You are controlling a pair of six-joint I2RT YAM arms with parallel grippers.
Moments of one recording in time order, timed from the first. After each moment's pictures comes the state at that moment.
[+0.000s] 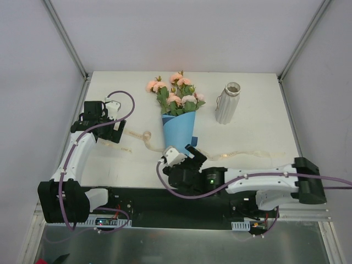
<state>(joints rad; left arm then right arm) 0.04 1.18 0.92 -0.69 0.10 0.34 1.52 1.44 0.98 -0.46 0.93 0.12</state>
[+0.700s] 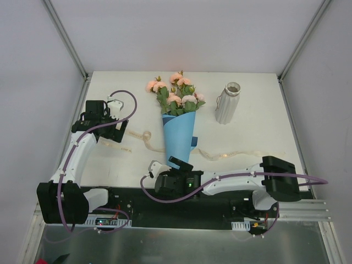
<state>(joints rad) 0.01 1.16 0.93 -0.69 0.12 0.33 1.54 1.58 1.03 -0.53 0.68 0.15</state>
